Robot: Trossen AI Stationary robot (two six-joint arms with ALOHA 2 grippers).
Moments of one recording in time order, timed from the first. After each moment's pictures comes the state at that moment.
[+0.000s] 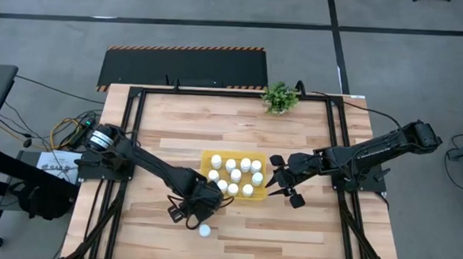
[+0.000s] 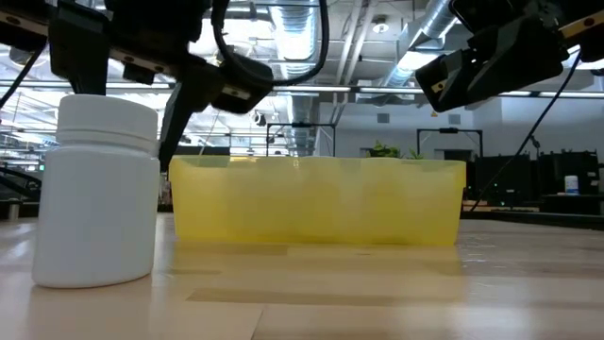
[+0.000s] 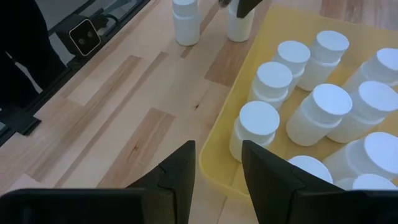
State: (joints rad) left arm -0.37 1.86 1.34 -0.86 0.18 0.54; right arm 0.22 1.18 0.59 -0.08 -0.21 -0.17
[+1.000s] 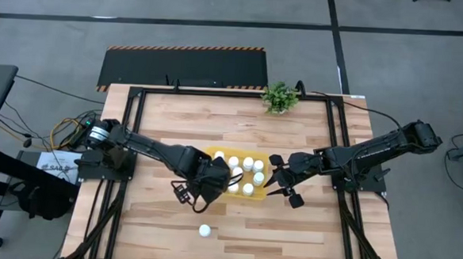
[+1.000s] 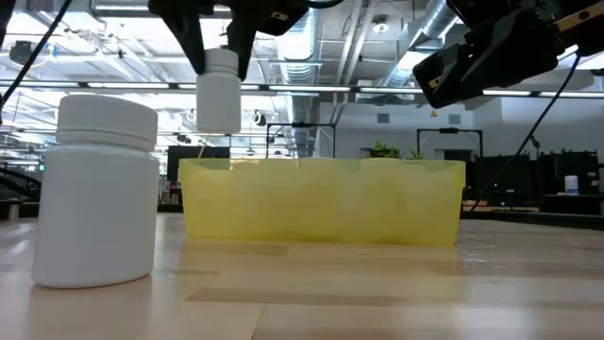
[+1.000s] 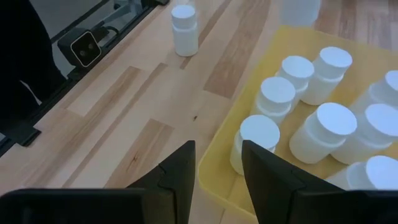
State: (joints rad) left arm -0.27 1.82 1.67 -1.20 -0.03 0.65; right arm 0.22 1.18 0.59 -0.04 -0.21 -0.16
